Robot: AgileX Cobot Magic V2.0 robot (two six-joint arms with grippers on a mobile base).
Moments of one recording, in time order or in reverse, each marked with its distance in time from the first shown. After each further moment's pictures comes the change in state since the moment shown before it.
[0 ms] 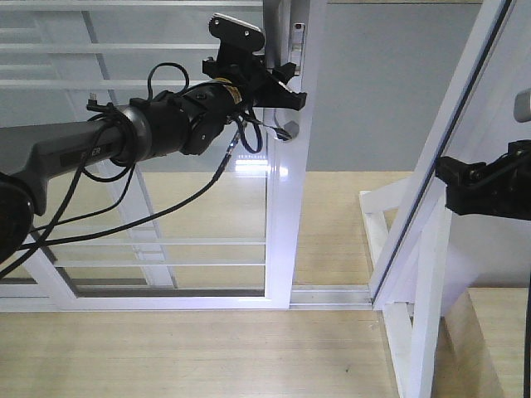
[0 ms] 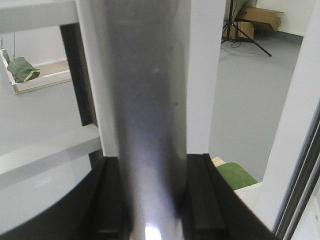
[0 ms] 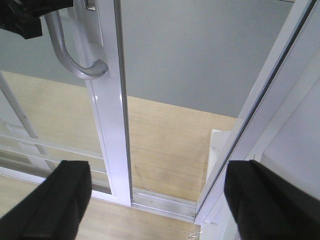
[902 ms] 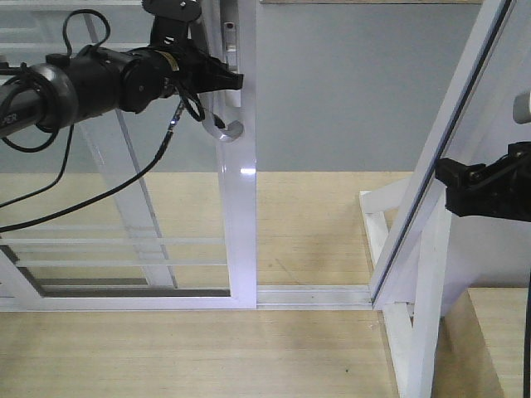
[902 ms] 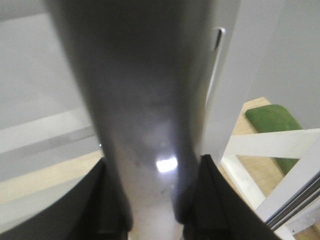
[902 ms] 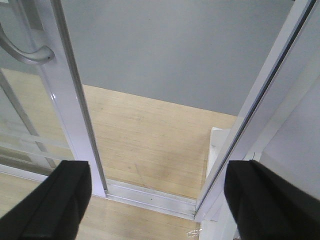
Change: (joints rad) left arm 0.166 -0.155 0.021 -0.071 0.440 0.024; right arm 0.000 0.000 0.000 0.000 0.008 0.000
